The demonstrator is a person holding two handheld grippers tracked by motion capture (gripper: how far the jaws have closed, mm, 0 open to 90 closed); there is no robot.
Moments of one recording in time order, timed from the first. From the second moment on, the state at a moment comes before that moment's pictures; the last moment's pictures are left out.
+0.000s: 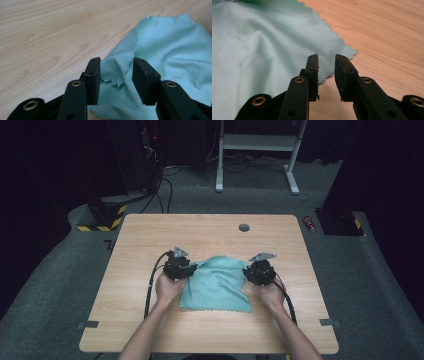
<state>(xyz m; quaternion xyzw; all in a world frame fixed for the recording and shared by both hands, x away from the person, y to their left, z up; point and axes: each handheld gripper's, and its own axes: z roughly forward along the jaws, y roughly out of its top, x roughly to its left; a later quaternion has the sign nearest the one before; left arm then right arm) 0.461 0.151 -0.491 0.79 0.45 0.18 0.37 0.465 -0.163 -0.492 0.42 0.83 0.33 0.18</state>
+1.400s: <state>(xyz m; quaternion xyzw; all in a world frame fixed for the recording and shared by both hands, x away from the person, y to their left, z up) 0.506 0.152 -0.493 0.77 0.51 0.18 0.34 0.501 -0.151 -0.500 0.45 0.81 0.31 0.20</state>
